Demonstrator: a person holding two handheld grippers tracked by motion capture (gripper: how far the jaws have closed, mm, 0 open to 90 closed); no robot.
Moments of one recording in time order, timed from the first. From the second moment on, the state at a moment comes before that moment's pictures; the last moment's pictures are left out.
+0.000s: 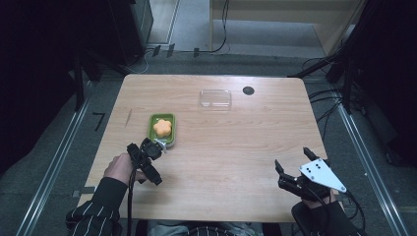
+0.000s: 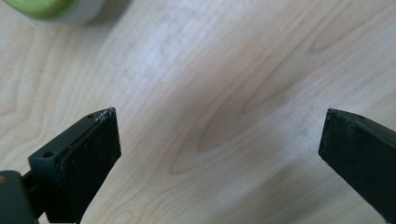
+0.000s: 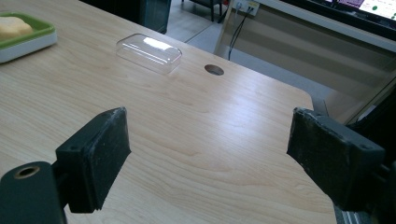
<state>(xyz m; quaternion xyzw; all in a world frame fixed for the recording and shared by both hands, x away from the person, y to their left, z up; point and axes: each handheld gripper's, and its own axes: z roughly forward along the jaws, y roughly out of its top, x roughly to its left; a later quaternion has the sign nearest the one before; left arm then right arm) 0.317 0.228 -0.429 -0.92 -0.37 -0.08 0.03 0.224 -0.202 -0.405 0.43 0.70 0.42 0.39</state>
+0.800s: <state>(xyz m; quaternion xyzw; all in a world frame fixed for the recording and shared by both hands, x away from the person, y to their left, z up) 0.279 0.225 -0.452 -0.92 -0.38 -0.06 0.01 0.224 -0.202 -0.405 0.43 0.70 0.42 0.39</state>
